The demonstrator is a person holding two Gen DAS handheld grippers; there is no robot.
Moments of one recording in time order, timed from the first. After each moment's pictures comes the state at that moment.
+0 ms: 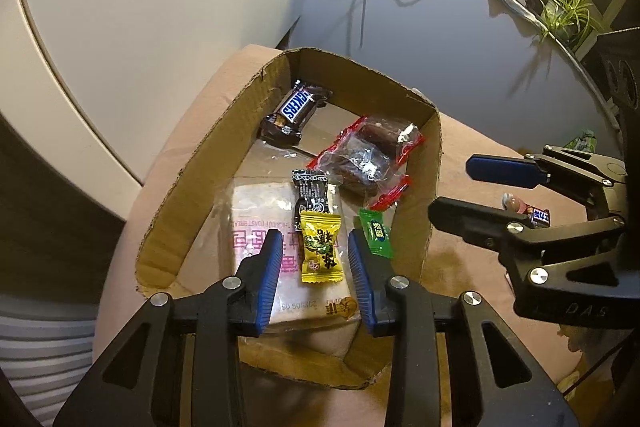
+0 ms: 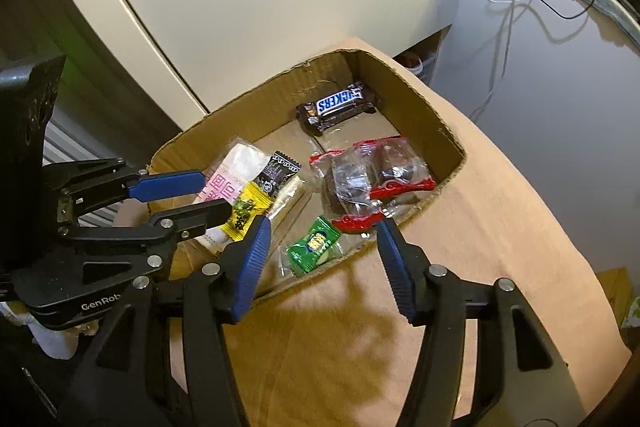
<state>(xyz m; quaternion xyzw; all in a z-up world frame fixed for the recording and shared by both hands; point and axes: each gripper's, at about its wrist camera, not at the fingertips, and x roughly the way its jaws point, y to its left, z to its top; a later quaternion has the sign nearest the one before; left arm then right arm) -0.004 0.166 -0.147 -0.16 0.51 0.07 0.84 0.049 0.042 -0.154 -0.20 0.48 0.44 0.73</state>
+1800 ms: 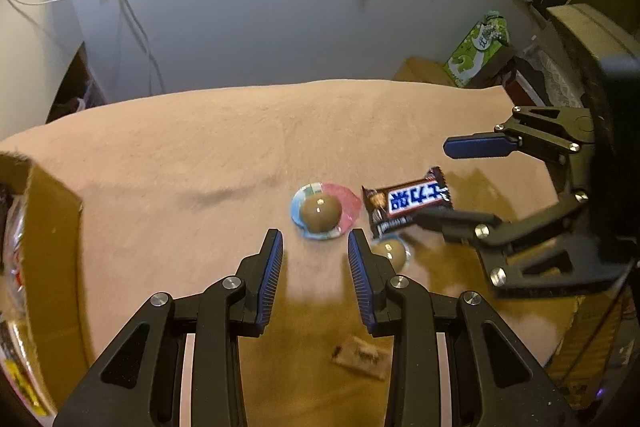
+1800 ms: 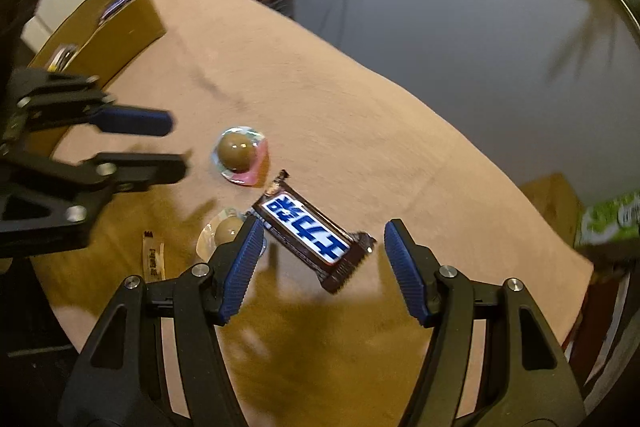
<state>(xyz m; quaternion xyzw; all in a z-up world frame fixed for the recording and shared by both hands) 0.124 -0.063 -0.192 -0.05 0.54 -0.16 0.82 0.150 -0.205 -0.217 -0.24 0.54 0.30 0.75</state>
